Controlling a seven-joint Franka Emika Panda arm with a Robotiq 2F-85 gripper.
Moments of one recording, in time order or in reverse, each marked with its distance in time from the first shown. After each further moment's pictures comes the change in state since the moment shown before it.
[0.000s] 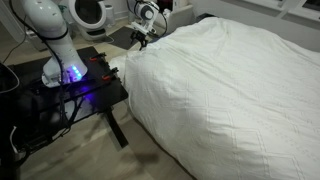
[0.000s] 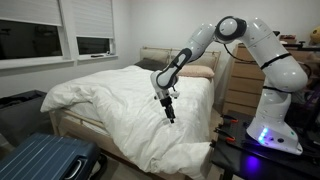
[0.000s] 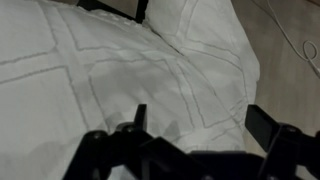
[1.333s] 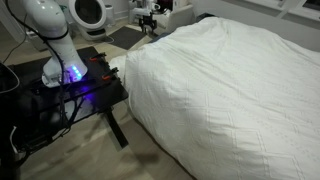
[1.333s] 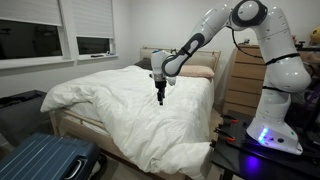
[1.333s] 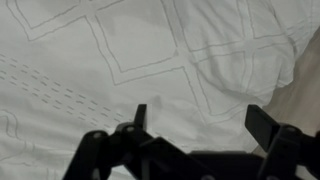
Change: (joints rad) arm 0.086 -0.250 -0.067 -0.100 -0.265 0.269 0.216
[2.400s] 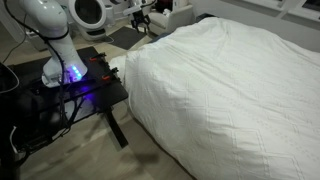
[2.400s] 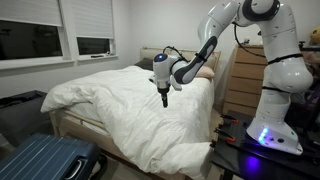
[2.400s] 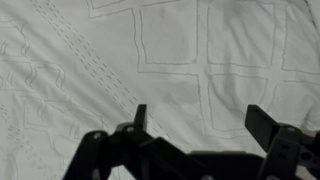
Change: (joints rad) arm 0.080 -0.094 0.057 -0.152 -0.498 0.003 0.275
